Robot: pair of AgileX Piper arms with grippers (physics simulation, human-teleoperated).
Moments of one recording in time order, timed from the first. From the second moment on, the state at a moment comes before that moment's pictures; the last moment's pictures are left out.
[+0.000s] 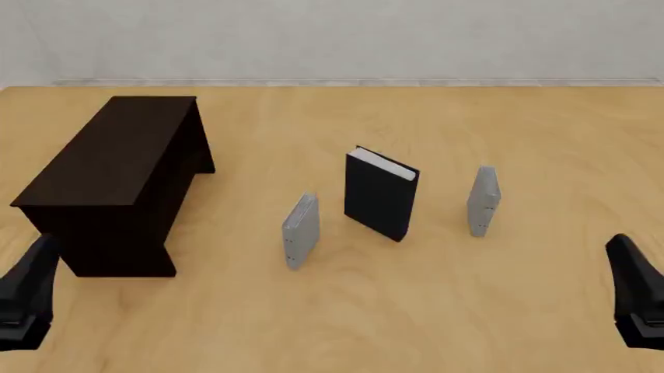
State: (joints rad) left arm -0.05 0.00 -0.01 -0.01 0.01; right arm 0.01 0.00 -0.01 0.01 -0.01
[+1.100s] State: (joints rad) left arm -0.20 0.39 -0.34 0.00 -0.02; right arm 0.01 0.00 0.00 0.02 -0.04
